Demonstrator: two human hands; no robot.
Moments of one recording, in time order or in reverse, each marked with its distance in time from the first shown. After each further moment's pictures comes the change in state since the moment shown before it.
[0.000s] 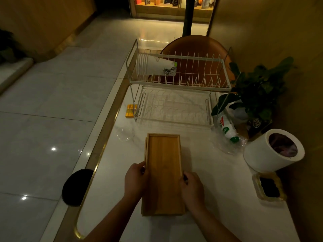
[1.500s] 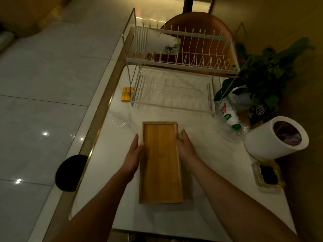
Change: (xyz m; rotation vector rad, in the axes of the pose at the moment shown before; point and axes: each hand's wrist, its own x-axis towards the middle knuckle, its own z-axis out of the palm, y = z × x) left_hand 0.040 -0.025 0.008 -0.680 -0.285 -0.172; right_hand 0.084 -0.043 0.011 0.468 -0.265 0.139
